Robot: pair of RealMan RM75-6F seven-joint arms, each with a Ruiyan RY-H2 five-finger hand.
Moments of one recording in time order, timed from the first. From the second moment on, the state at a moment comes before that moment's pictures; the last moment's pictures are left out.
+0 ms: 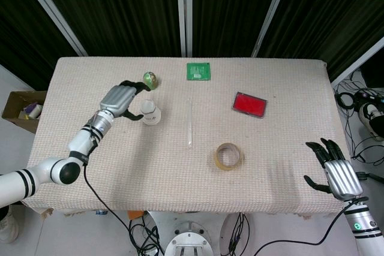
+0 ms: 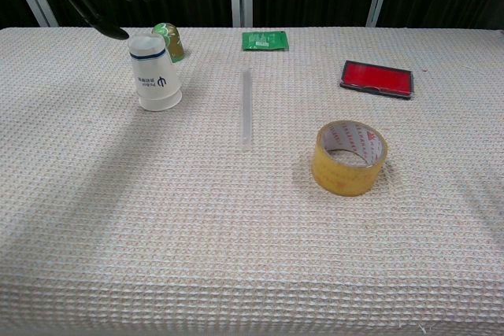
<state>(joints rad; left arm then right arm) -0.90 -1.23 -0.30 -1.57 0.83 0.66 0.20 0.14 -1.15 -0.02 -1.53 -1.61 1.40 0.15</state>
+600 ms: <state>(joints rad) -1.00 -1.30 -0.22 -1.45 0.70 0.63 0.21 0.13 -1.15 -0.02 -1.52 -1.59 1.40 0.16</state>
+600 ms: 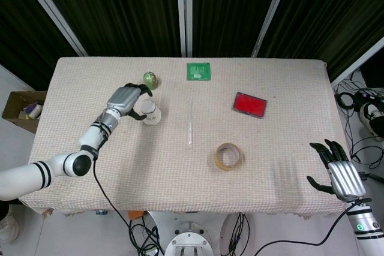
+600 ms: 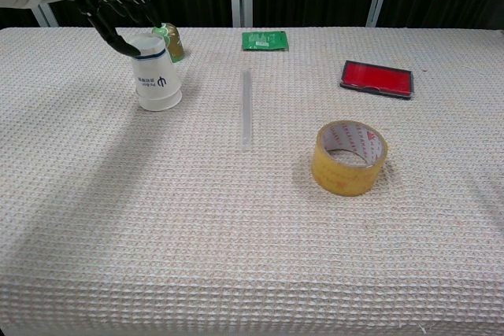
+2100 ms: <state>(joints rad) -0.83 -1.07 -0.18 -1.64 0.84 0.80 0.07 0.12 -1.14 -0.02 -1.52 -1.60 1.41 0.16</state>
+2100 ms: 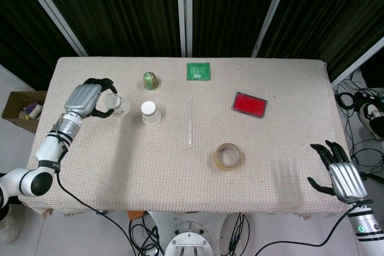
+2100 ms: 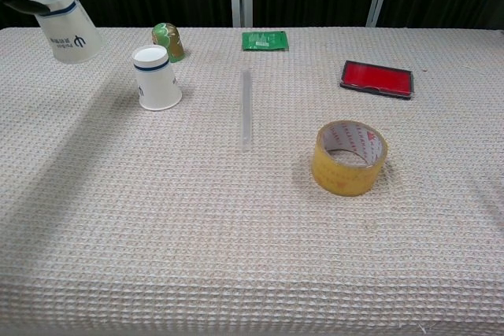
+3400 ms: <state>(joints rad) -0.85 -1.23 -0.18 -1.48 0.80 0.80 0.08 0.11 -1.13 -0.01 -1.55 -1.57 1.41 0.14</state>
